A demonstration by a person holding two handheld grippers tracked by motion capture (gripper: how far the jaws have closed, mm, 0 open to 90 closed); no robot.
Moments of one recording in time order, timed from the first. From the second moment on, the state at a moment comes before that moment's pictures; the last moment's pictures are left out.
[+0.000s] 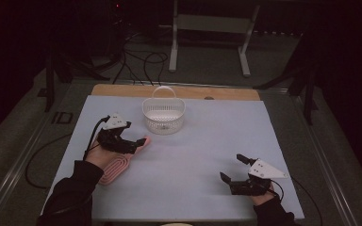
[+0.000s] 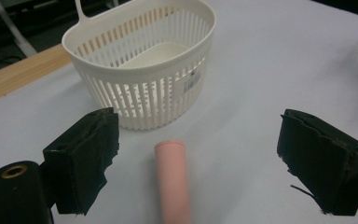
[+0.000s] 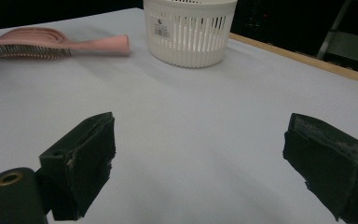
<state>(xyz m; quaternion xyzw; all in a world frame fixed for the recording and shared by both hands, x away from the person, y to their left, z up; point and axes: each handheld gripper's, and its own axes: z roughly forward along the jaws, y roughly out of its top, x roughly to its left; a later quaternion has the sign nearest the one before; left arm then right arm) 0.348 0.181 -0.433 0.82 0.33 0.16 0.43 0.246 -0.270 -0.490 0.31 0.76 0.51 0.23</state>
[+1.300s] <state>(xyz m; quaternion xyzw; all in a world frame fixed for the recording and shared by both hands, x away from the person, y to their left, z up) 0.382 0.173 -0.463 0.84 0.39 0.14 0.34 0.247 -0.270 -0.490 0.31 0.76 0.52 0.23</state>
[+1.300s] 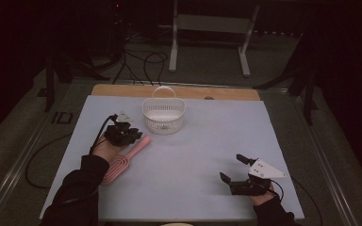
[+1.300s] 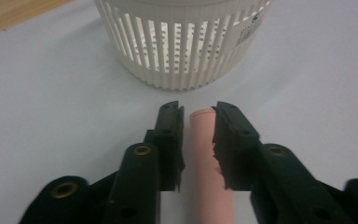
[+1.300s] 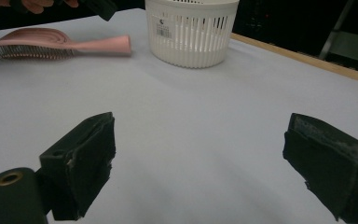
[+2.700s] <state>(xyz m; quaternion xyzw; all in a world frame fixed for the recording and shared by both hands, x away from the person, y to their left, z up) 0.392 0.145 -0.487 0.85 0.45 0.09 0.25 0.246 -0.271 -0.489 0.31 0.77 0.52 0.23</state>
